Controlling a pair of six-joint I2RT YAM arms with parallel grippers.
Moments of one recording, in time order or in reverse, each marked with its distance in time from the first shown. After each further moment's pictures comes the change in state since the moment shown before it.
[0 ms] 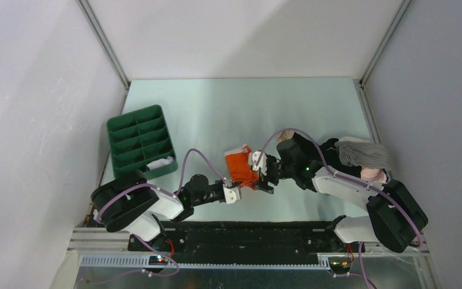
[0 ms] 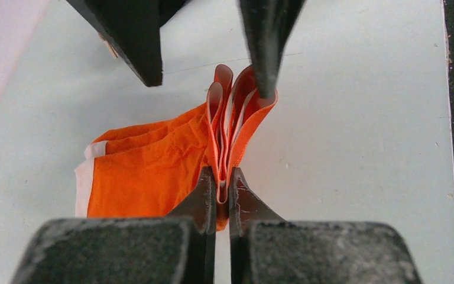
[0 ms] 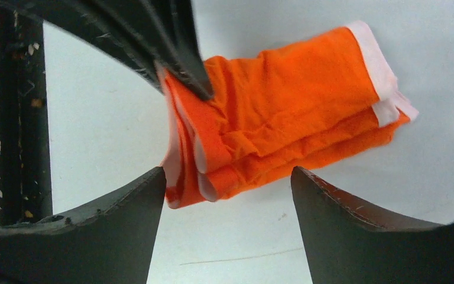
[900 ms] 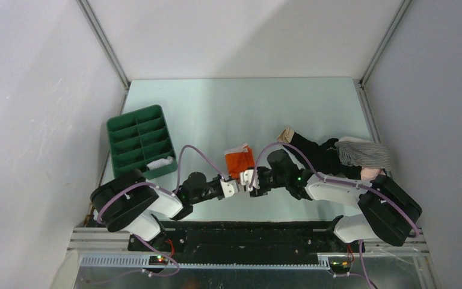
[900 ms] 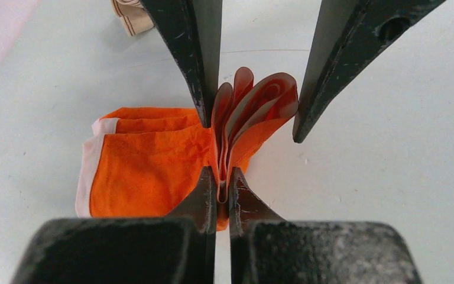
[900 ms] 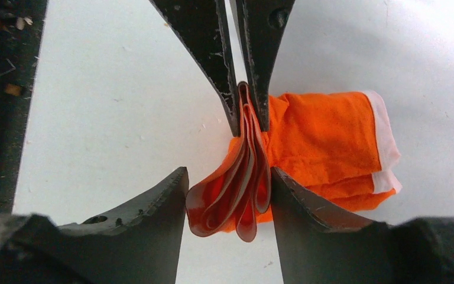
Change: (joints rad) left arm 0.047 0.001 0.000 0.013 -0.016 -0.077; right arm 0.139 0.049 -0.078 0.186 0.040 -0.222
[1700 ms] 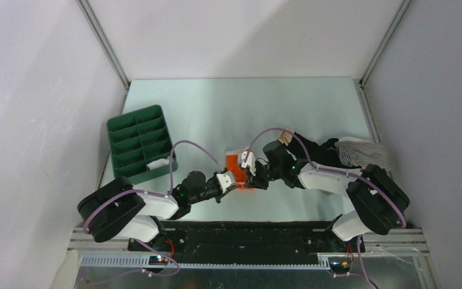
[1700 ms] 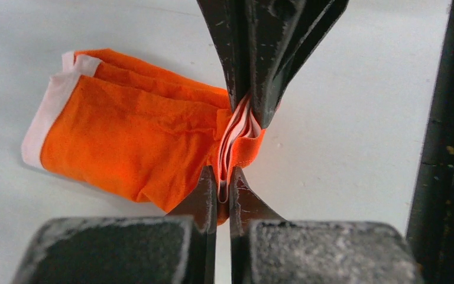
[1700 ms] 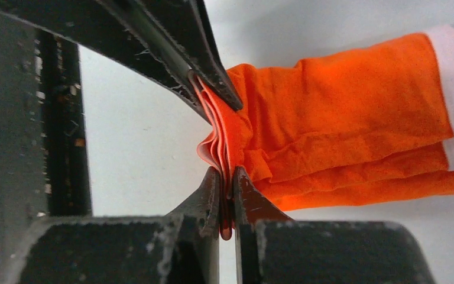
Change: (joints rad) left arm 0.021 -0.110 0.003 -0.191 -0.028 -0.247; right arm -0.046 0.108 0.117 -0.109 -0.040 0.359
